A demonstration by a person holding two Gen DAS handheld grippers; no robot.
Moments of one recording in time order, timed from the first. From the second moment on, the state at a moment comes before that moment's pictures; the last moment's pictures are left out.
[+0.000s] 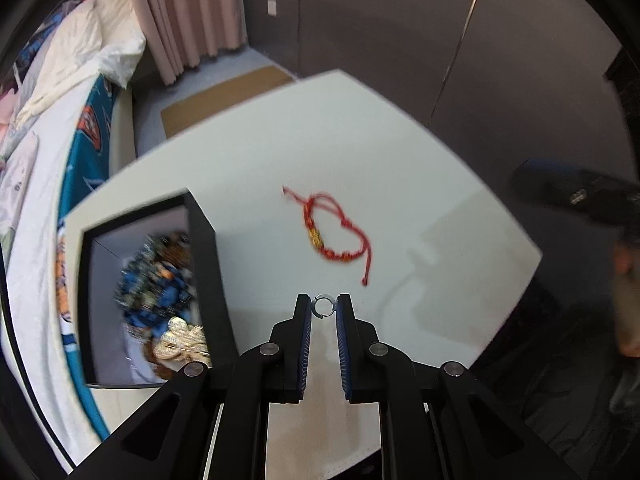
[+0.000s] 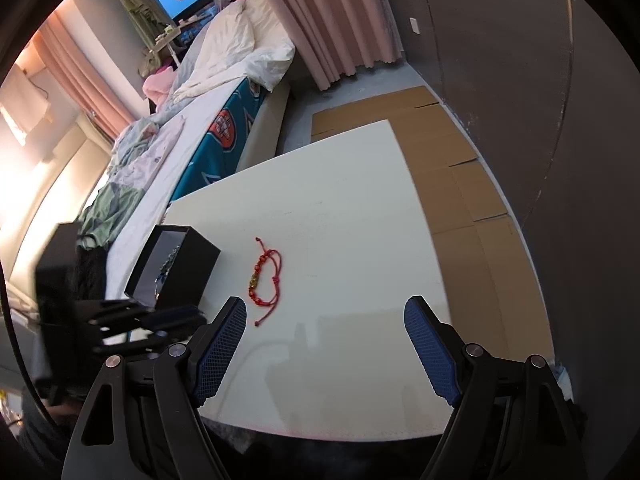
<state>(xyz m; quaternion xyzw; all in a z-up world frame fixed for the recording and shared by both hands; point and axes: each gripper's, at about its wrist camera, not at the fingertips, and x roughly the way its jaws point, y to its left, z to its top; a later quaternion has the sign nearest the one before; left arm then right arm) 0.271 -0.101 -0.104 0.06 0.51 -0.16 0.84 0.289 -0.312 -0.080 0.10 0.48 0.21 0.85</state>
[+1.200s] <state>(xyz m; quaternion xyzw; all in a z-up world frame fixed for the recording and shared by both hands) 0.289 0.021 -0.070 -0.05 0.47 -0.10 0.87 0.310 -0.181 -0.132 -0.06 0.53 0.24 0.81</state>
